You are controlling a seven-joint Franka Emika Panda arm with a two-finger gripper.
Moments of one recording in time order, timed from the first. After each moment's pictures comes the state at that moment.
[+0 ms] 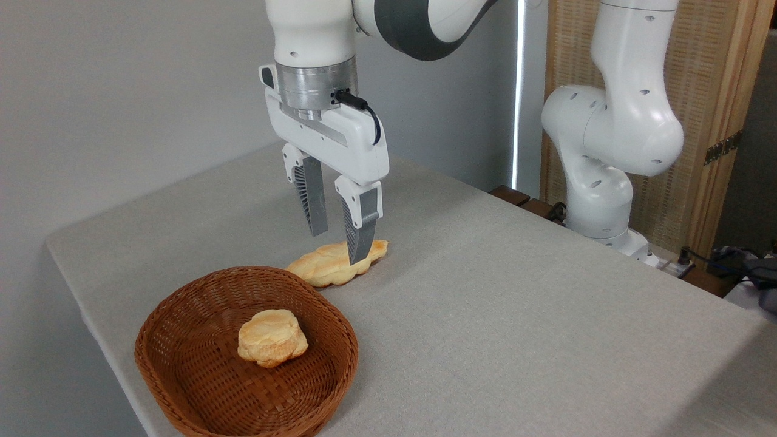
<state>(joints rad) -0.14 -0.19 0.04 -2.03 -0.05 1.91 0.68</state>
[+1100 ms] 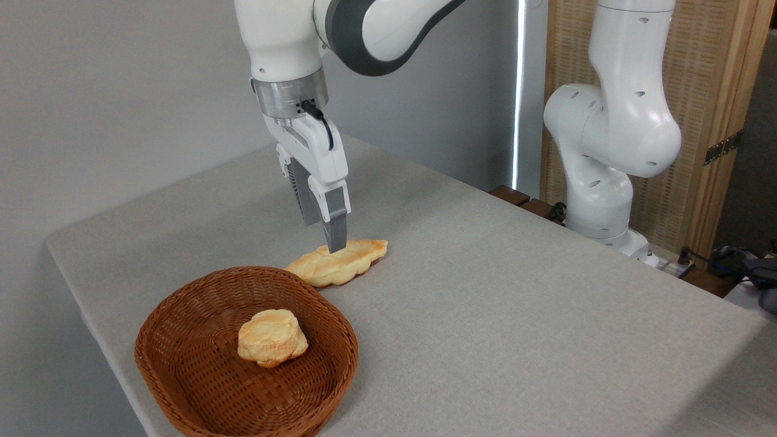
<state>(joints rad) -0.23 -0.14 -0.06 -2.07 -0.05 1.93 0.68</state>
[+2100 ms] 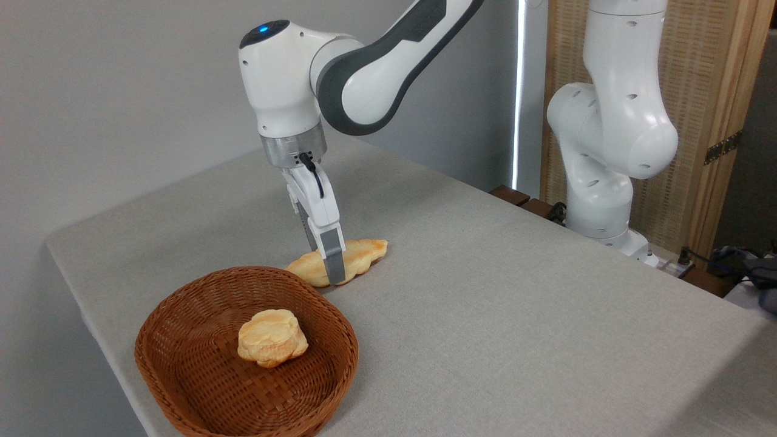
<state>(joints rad) -0.31 -0.05 -0.06 -2.18 -0.01 2.10 0.68</state>
